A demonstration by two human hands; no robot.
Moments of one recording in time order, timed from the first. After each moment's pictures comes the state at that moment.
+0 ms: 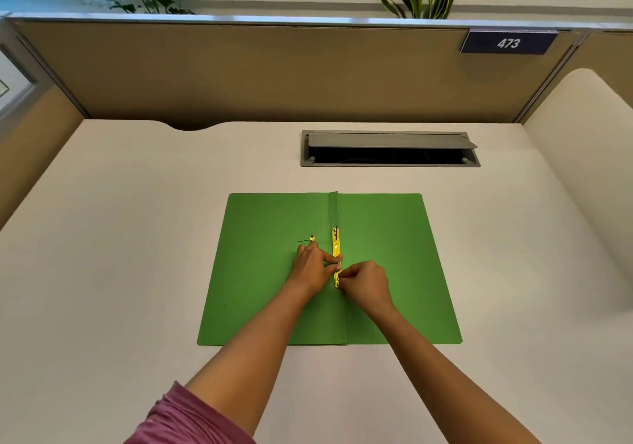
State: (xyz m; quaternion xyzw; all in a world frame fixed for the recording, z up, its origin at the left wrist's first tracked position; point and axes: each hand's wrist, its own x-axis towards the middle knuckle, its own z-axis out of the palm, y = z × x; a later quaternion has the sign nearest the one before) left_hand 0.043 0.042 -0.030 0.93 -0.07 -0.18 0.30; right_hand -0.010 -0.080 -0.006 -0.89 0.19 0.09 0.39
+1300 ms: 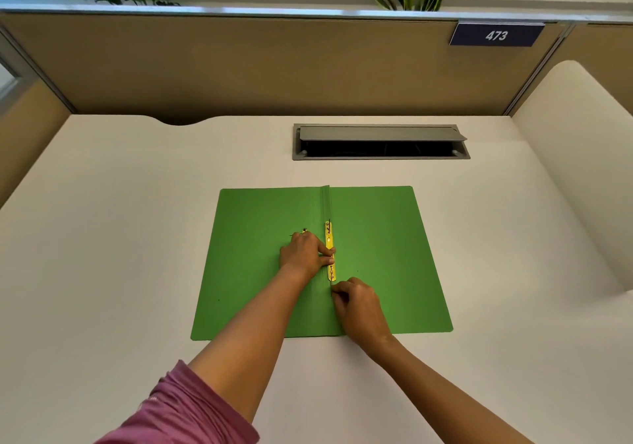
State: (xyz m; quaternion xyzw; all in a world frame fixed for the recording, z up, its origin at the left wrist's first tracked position) left_hand 0.049 0.038 -0.007 0.95 -0.07 -0.20 0.21; right_hand -0.065 -0.082 -0.032 -0.94 0.05 0.03 0.33
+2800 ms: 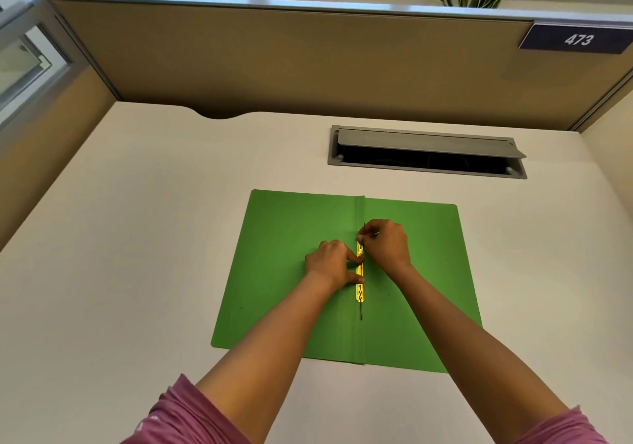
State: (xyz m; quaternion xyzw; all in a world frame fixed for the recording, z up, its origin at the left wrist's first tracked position) left_hand 0.067 0.041 -0.002 0.95 -0.06 -0.24 0.19; right_hand 0.101 -0.097 -0.027 -0.92 0.10 0.02 0.37
